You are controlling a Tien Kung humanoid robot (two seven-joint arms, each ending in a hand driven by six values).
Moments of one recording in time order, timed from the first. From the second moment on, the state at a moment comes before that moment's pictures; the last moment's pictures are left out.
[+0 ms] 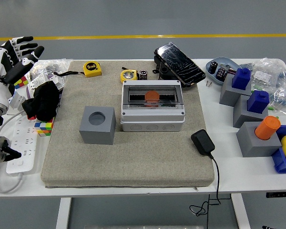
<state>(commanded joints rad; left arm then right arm) -0.18 0.35 -1.36 -1.55 1.15 0.32 -0.03 0.19 -0.25 0.59 0.24 -0.62 0.01 -0.15</state>
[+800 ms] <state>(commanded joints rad) -0.22 0.37 -1.32 -1.56 1.15 0.31 -0.03 0.20 -0.26 0.61 0.25 -0.63 0.01 -0.15</state>
